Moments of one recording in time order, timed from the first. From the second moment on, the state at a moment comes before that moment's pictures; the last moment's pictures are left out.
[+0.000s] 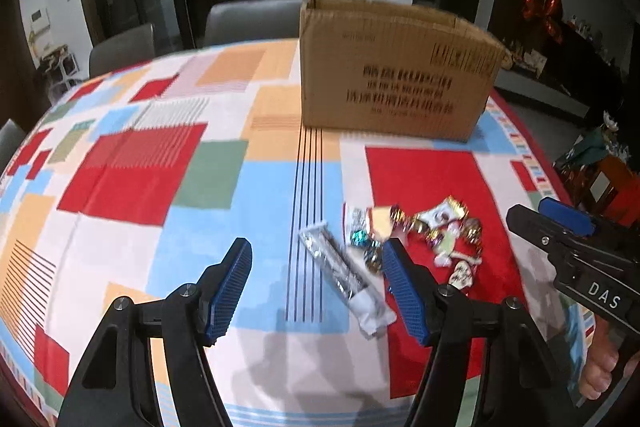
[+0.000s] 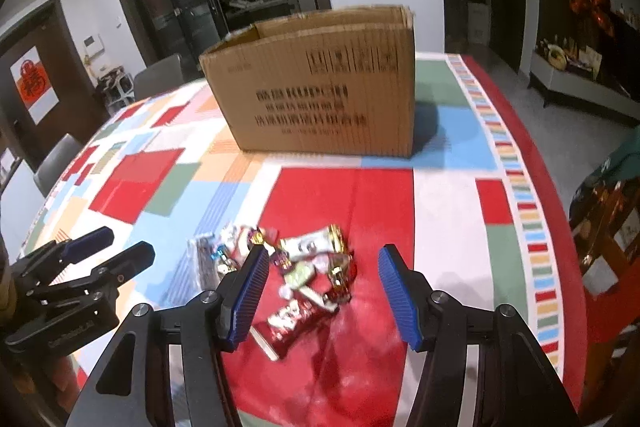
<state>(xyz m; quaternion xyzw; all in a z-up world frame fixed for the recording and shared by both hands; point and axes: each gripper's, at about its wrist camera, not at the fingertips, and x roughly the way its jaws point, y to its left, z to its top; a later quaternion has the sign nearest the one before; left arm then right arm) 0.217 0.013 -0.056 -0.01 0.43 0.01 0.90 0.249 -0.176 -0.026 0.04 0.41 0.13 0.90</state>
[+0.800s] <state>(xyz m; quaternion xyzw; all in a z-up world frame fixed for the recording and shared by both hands) 0.258 0.011 -0.116 -0.04 0.50 0.01 0.86 0.273 -0.176 -0.081 0.06 0.47 0.13 0.87</state>
